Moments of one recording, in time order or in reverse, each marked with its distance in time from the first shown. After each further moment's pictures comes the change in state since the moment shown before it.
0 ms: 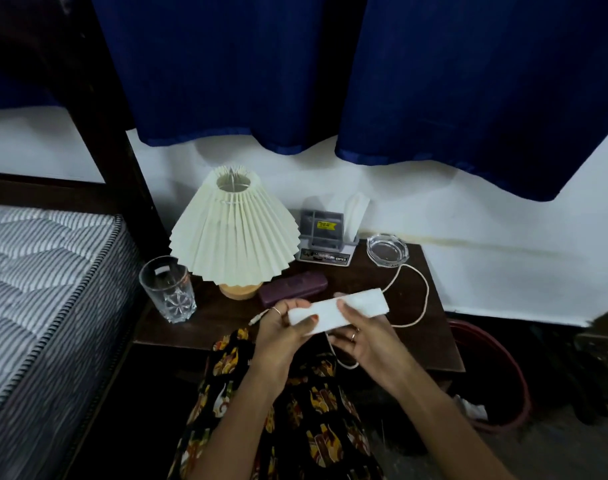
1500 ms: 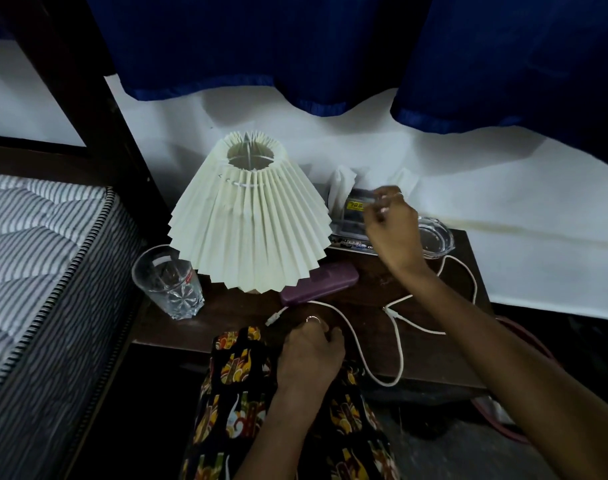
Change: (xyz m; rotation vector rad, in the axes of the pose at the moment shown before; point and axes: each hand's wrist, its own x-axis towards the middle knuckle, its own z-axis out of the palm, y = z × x) left_hand 0.041 -0.007 -0.003 1.073 0.091 -0.139; right_hand 0.153 -0.067 0.038 -1.089 0.370 -0.713
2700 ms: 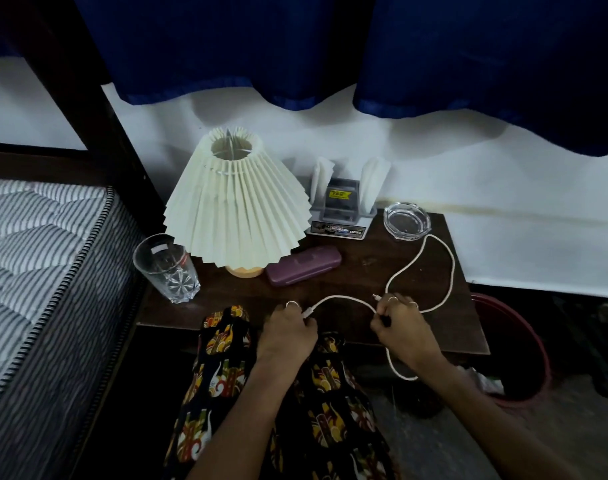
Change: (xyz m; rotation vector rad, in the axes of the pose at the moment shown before) left_hand 0.000 -0.023 0.007 0.243 0.022 0.068; right_hand -0.149 0.088 -0.042 -0.359 -0.381 0.173
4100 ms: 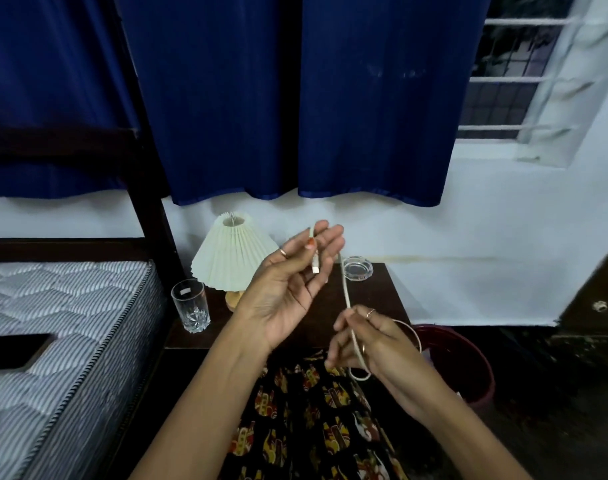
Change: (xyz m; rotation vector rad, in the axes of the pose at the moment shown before) left_hand -0.243 0.092 -0.118 -1.623 -0.574 0.575; right_hand -0.240 -0.104 -0.148 1.092 -0.172 -0.146
